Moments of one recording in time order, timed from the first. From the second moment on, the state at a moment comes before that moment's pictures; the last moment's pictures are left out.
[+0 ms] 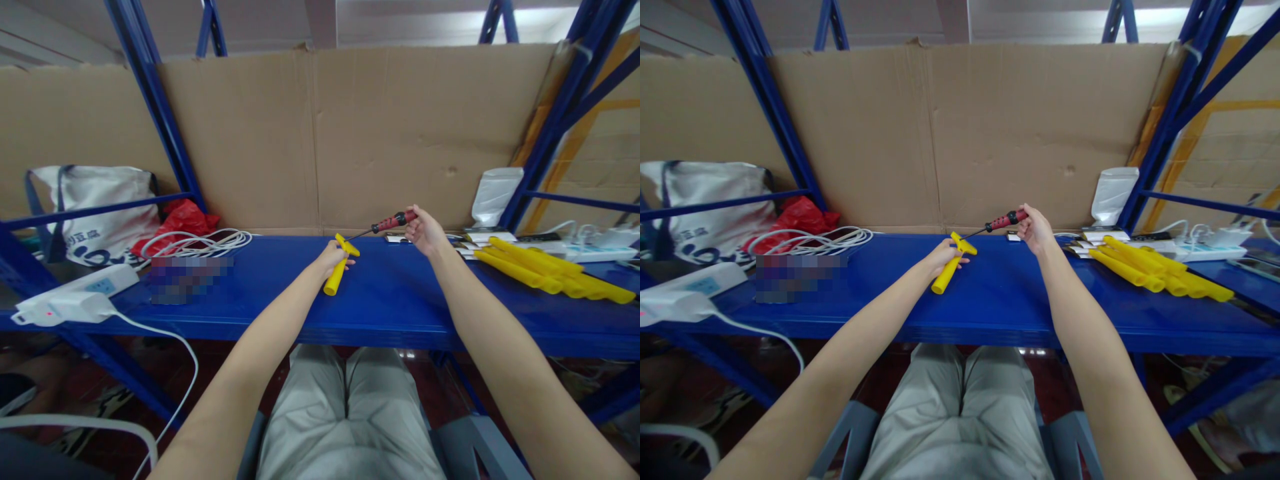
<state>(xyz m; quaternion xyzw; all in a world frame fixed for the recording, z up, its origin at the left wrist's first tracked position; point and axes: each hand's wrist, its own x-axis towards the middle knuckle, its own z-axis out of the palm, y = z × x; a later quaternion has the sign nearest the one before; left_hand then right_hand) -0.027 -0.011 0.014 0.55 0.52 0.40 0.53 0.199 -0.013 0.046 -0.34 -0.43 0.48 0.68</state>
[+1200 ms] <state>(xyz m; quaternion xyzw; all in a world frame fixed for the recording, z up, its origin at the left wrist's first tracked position) -0.027 -0.007 0.012 0.55 0.51 0.40 0.53 0.199 -0.010 0.047 -0.37 -0.42 0.46 0.68</state>
